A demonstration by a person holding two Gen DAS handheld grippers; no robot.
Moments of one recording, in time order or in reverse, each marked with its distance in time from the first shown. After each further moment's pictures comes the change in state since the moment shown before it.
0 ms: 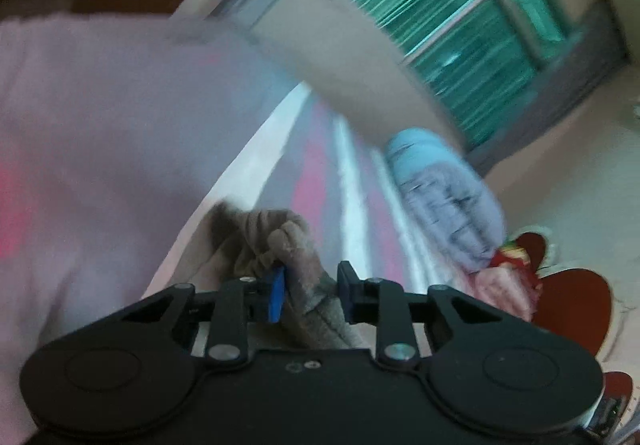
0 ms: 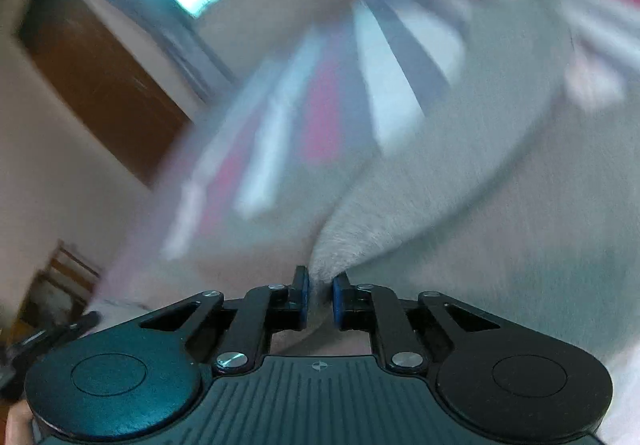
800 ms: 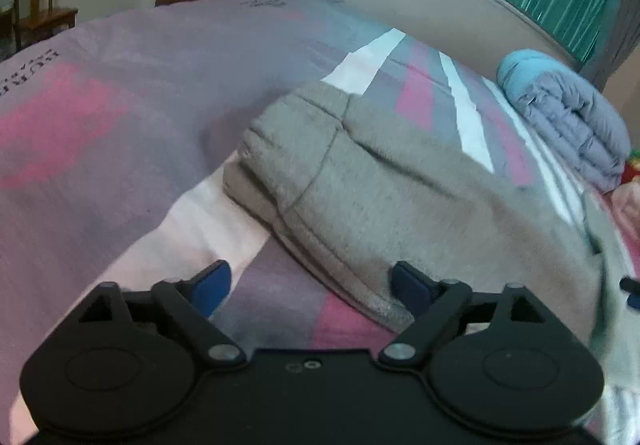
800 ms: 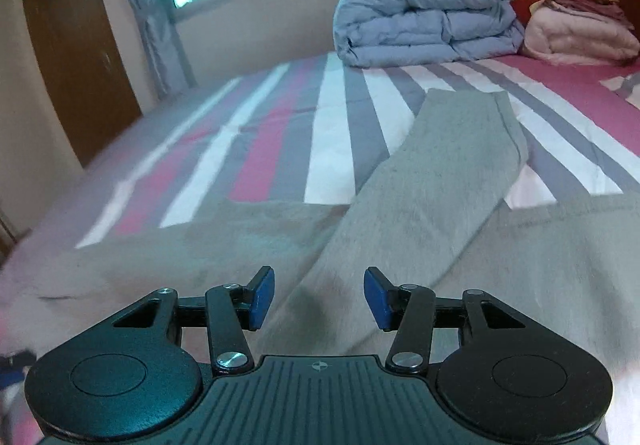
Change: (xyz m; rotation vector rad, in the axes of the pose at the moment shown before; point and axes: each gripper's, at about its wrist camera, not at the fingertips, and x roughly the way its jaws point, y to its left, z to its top) left arm 0.020 -0.035 -0.105 0.170 0.103 0.490; right arm 0.010 0.007 -0.004 -0.223 -0.024 -0.313
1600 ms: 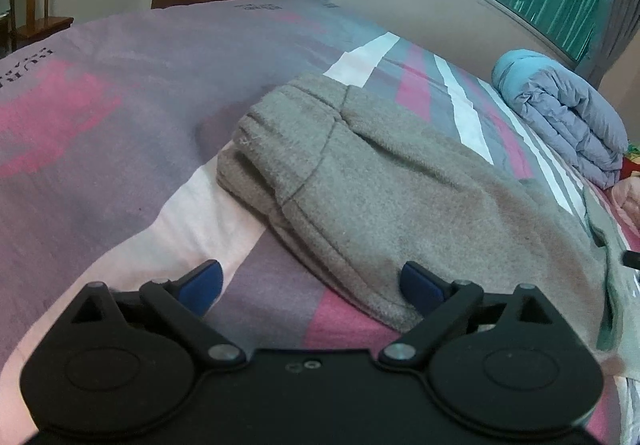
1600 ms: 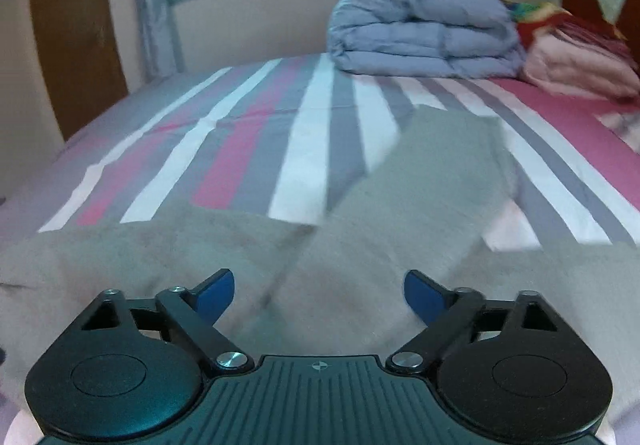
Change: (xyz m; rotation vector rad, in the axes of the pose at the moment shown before) left arm 0.002 0.010 -0.010 0.005 -0.023 -0.026; right arm 0.019 -0.006 0.024 -0.131 0.000 -0.088
